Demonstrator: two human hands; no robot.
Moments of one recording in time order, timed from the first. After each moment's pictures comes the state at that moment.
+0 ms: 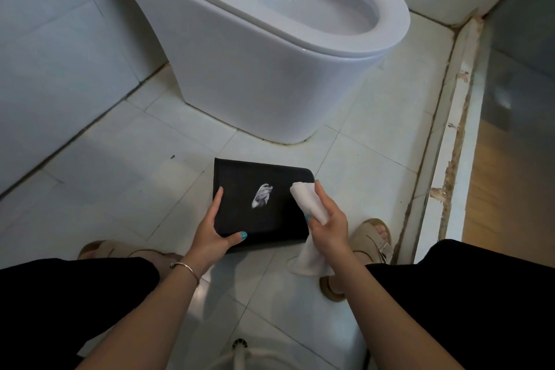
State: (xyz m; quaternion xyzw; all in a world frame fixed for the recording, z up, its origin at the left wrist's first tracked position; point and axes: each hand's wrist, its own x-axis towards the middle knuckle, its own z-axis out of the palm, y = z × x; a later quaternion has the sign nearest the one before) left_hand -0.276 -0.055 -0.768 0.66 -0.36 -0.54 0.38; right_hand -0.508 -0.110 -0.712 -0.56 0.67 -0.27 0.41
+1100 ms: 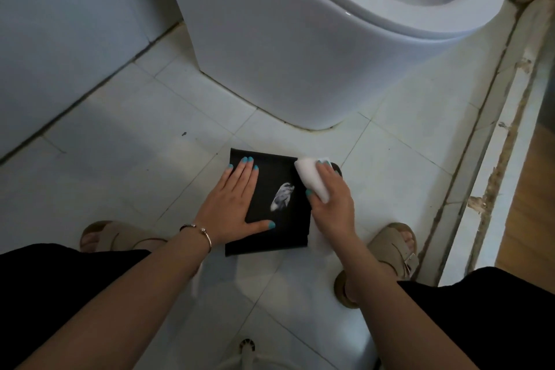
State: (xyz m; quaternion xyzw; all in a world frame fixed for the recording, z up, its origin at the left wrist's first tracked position) left_hand -0.250 -0.114 -0.785 0.62 -0.77 -0.14 -0.03; right_hand -0.472 -0.167 -0.765 -0.67 0.64 -0.19 0.32
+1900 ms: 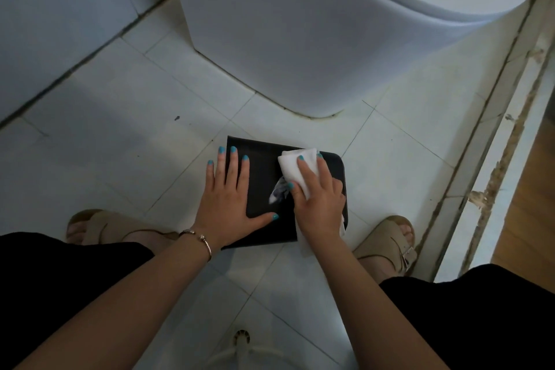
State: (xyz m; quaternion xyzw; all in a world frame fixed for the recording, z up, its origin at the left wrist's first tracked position) left_hand -0.266 -0.104 -0.788 0.70 -0.70 -0.14 0.01; right_hand -0.444 -0.152 -0.776 -0.73 0.66 -0.09 0.15
